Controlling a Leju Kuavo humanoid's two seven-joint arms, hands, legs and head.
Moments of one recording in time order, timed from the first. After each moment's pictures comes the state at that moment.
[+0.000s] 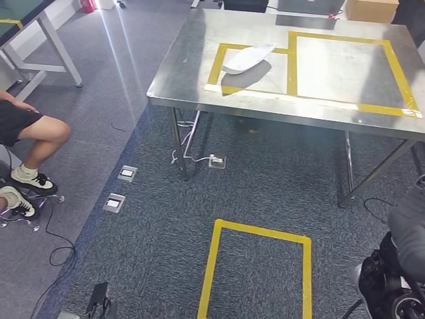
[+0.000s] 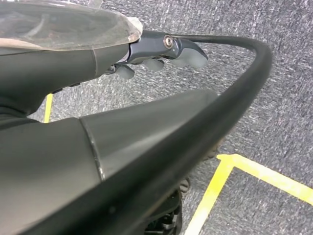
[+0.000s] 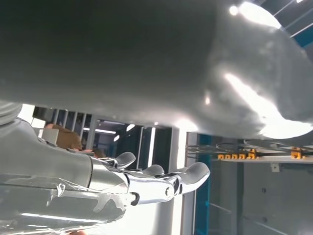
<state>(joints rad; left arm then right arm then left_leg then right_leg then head) -0.16 0.09 -0.82 -0.23 1.04 0.21 -0.12 -0.10 -0.22 0.37 -2.22 0.11 -0.48 -0.47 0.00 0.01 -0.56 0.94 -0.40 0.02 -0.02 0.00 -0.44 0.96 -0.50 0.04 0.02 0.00</state>
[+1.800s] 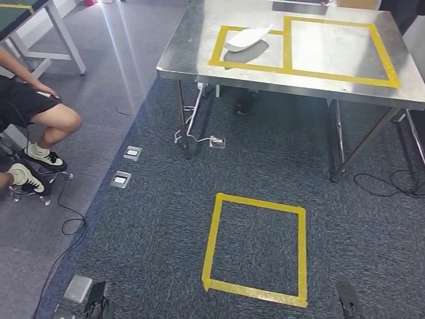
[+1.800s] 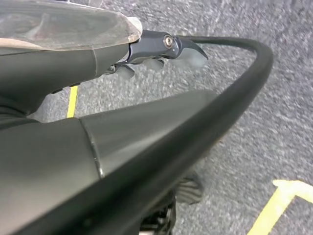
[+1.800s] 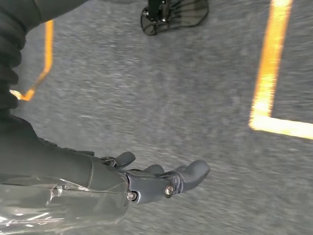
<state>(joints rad) -0.18 0.09 -0.81 -0.23 1.03 0.21 -0.10 -0.15 -0.14 0.22 -0.29 -0.07 -0.23 0.04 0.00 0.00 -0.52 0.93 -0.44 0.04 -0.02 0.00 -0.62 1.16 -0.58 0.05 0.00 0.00</state>
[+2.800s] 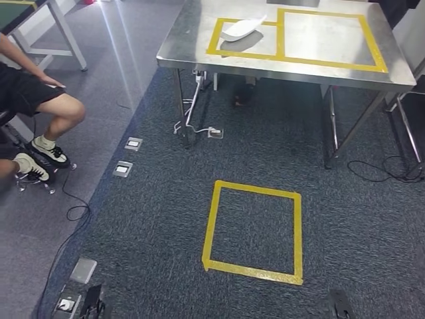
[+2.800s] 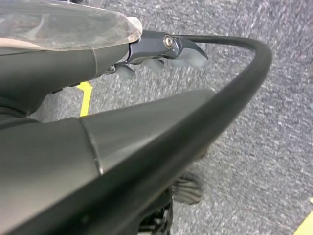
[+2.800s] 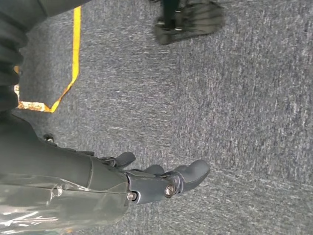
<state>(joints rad) -0.17 0.10 -0.81 -0.22 1.04 0.20 -0.12 -0.15 -0.11 0.22 -0.24 -0.10 -0.25 0.01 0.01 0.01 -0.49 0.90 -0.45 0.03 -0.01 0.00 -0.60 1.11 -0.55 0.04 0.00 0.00</state>
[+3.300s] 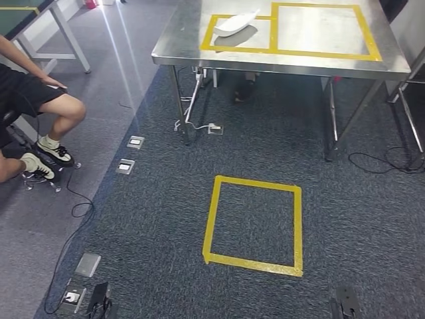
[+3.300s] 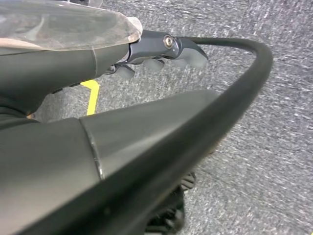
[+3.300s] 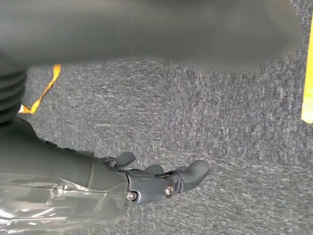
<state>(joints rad) -0.17 0.09 -0.81 -0.22 1.04 0.21 -0.11 -0.17 -0.11 0.22 -0.24 -0.14 -0.28 -0.08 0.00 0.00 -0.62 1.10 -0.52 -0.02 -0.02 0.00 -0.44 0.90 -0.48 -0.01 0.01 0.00</state>
